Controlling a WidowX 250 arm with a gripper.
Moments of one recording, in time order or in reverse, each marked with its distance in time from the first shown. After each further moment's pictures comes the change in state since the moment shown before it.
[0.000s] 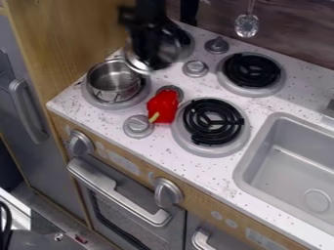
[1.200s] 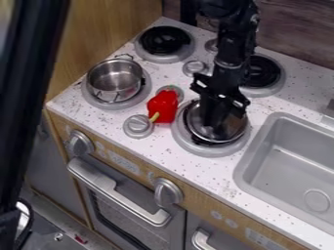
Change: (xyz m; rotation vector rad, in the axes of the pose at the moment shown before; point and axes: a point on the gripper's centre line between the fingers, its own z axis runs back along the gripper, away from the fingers) arm -0.005 -0.118 -0.058 -0.055 0.124 -0.215
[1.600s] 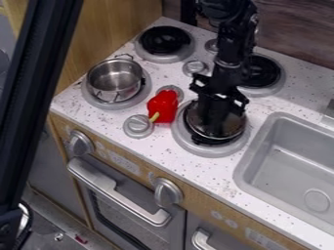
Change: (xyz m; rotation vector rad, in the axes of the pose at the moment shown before) arm -0.006 0.012 -0.003 -0.005 0.028 0.075
